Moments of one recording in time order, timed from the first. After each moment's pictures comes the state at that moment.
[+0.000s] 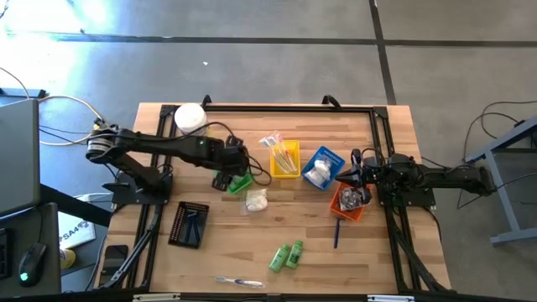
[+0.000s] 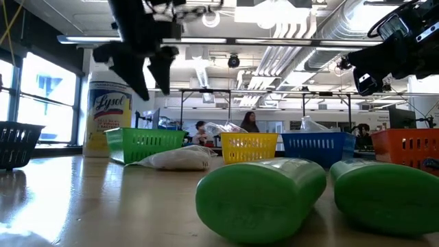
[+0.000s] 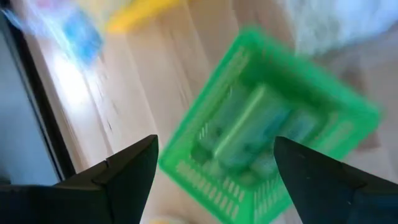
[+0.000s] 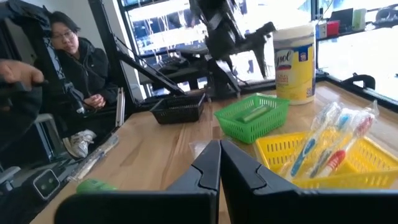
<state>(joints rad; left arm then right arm) 0.03 1.45 1.15 -0.86 -0.28 0.44 -0.06 0.15 0.01 0.15 -0.13 0.20</state>
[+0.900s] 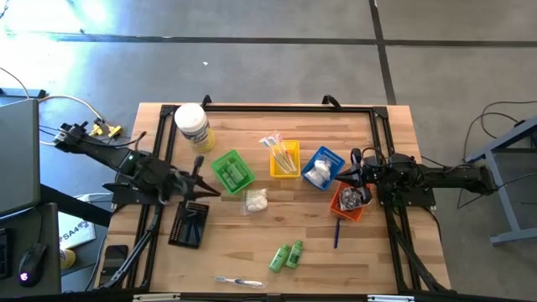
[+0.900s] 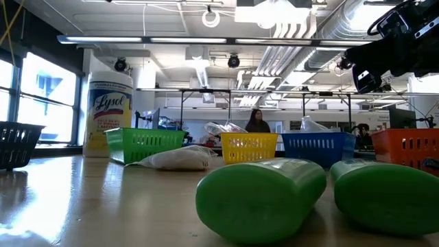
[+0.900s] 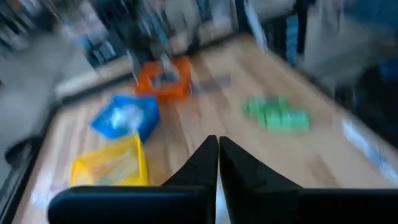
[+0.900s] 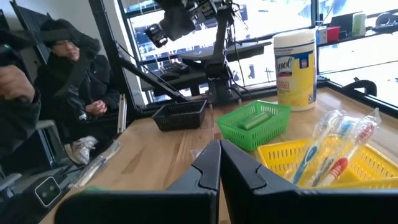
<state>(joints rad) -0.41 0.75 0.75 -0.31 -0.22 0.19 -0.06 0.18 0.01 0.20 -0.13 0.21</state>
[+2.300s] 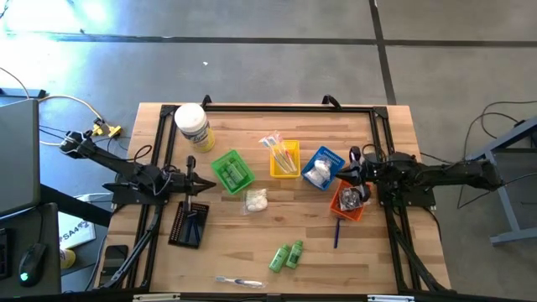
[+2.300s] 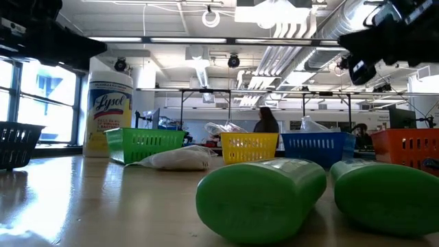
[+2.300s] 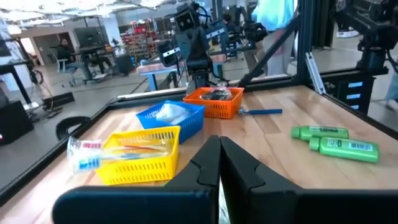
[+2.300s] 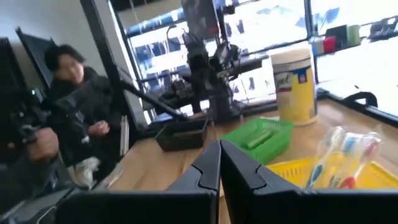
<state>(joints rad) -0.41 0.34 0.02 0.35 -0.43 0.12 -0.04 0.30 0.03 0.37 -0.10 0.26</state>
